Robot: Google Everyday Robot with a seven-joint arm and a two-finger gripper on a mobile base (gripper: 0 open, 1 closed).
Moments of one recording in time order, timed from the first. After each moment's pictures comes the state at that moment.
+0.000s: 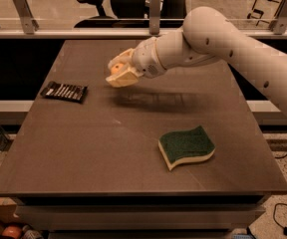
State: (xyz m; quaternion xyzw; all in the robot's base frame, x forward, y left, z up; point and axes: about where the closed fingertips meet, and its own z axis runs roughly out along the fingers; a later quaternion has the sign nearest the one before) arm 0.627 0.068 0.871 -0.62 0.60 0.27 0.44
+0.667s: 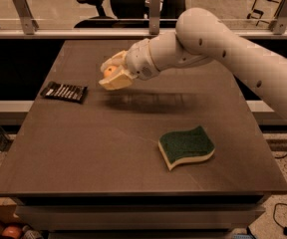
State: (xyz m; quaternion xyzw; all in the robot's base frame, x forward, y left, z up) arm 0.616 0.087 0.870 -0.63 0.58 0.29 0.43
